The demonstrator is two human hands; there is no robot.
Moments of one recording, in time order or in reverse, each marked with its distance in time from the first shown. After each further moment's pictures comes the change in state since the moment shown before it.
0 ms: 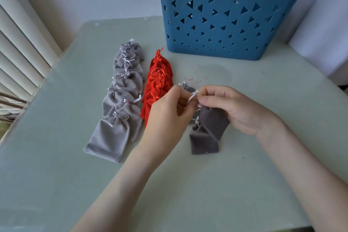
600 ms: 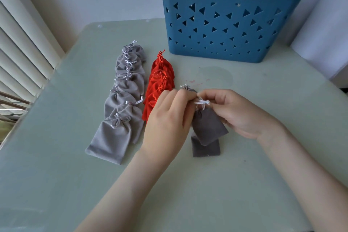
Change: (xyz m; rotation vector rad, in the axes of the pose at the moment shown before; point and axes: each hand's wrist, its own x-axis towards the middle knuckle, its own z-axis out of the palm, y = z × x) left_hand -0.001 -0.011 0.003 0.396 0.290 0.501; right_hand -0.004 -0.003 0.010 0.024 -0.029 -0.040
